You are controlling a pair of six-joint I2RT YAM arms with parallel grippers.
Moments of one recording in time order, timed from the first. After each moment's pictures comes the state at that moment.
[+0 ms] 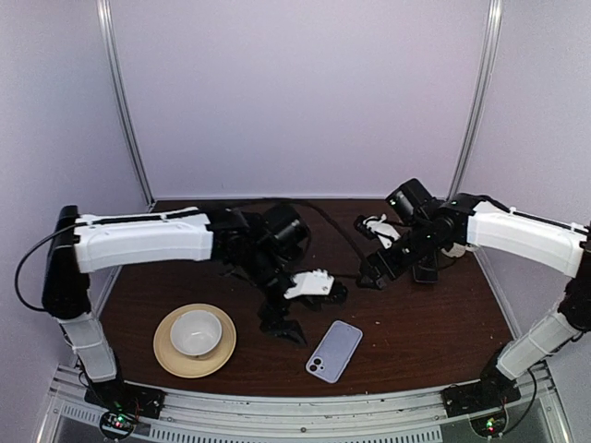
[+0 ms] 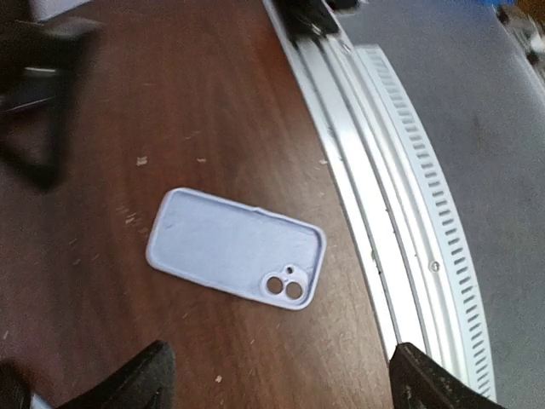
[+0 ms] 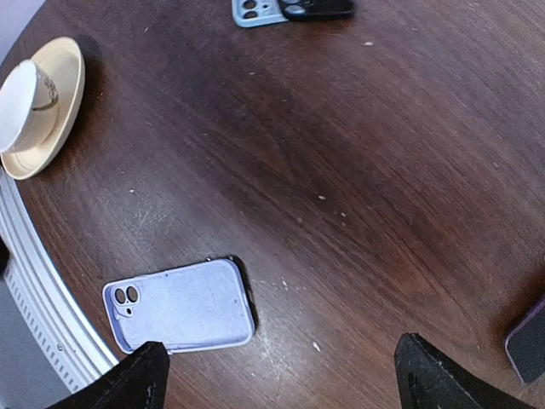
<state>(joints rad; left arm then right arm) -1.08 1.83 1.54 -0.85 0.51 0.68 0.66 1.44 1.17 -0.76 -0.20 0.04</state>
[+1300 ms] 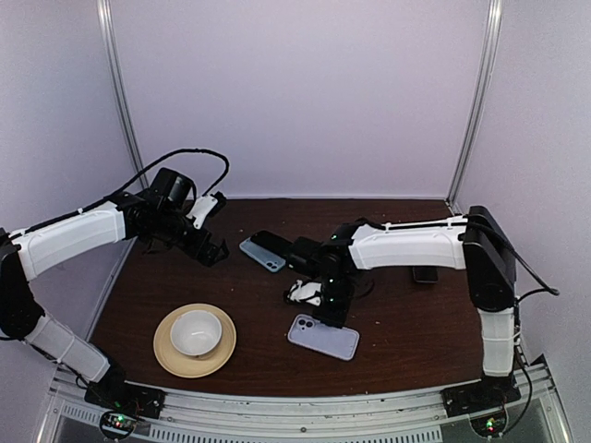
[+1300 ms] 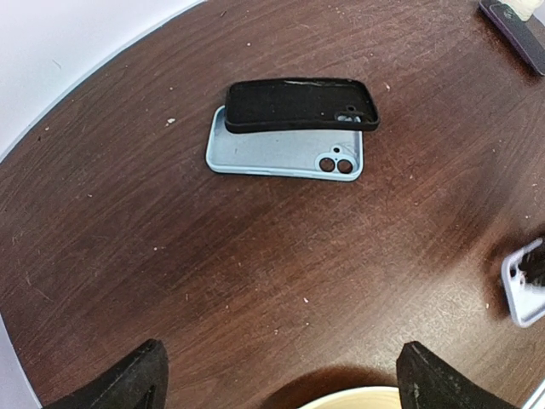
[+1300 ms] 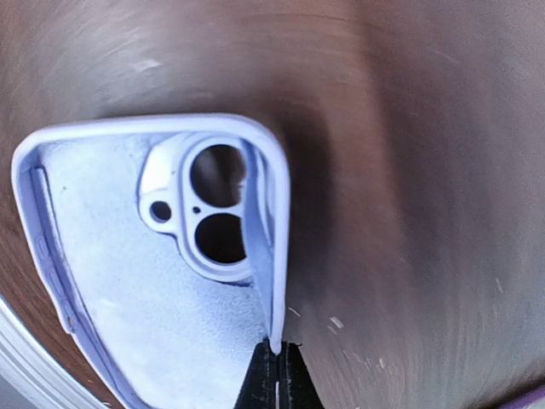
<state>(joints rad) -0.52 1.42 1.14 -0.59 0.07 0.10 1.01 2.08 1.61 -1.06 0.02 -0.27</state>
